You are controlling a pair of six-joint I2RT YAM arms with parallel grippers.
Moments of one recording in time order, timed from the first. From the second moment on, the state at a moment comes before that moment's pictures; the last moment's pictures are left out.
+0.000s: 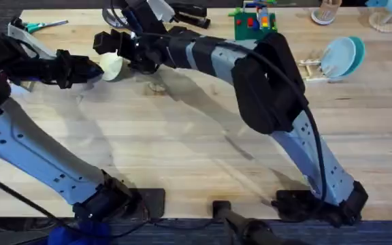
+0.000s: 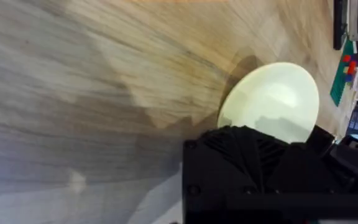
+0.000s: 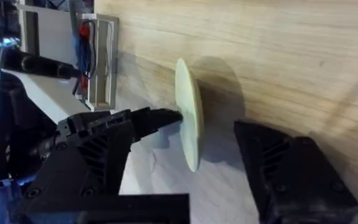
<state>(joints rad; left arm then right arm) 0.70 2.19 1.49 -0.80 0.85 0.15 0.81 2.61 2.19 -0.15 -0.31 1.00</state>
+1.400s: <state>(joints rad) 0.67 2.16 1.50 -0.83 0.78 0.15 0.79 2.62 2.20 -0.24 -0.35 0.71</state>
